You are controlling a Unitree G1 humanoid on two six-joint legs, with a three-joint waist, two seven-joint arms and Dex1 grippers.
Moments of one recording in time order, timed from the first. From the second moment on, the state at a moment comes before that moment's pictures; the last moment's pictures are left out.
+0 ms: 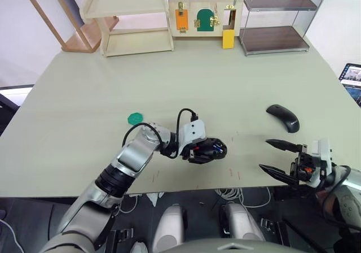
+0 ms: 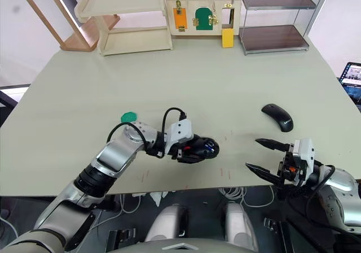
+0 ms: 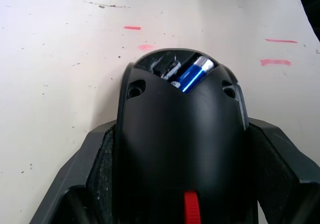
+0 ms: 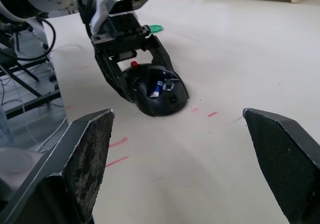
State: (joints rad) left arm -0.51 0.55 -0.46 -0.09 -0.11 0.56 -1.08; right arm 0.15 -0.59 -0.18 -0.11 0.59 0.01 1.24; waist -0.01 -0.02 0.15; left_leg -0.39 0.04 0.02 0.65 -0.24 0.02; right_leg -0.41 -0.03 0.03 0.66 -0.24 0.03
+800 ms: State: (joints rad) left arm -0.48 0.60 -0.36 -0.15 -0.17 0.60 -1.07; right arm 0.15 -0.59 -0.18 -0.06 0.58 -0.07 1.29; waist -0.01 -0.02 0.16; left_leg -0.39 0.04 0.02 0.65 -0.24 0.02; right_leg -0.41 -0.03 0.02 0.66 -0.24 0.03
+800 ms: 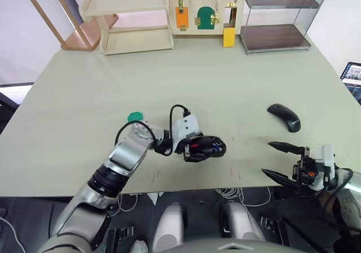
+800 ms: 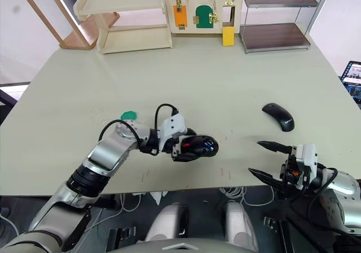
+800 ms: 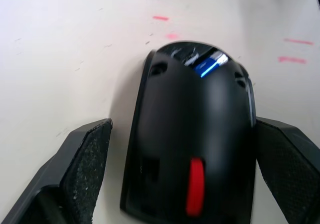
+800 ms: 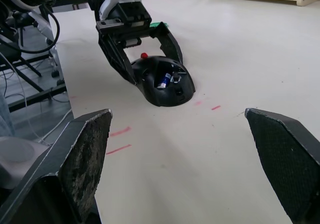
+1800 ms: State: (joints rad) left arm -0.11 0.74 0.14 -0.25 -0.54 0.25 -1.30; right arm 0.03 -0.62 -0.37 0.10 0.47 0.05 0.85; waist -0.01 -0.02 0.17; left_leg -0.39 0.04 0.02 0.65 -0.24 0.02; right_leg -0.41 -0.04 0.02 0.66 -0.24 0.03
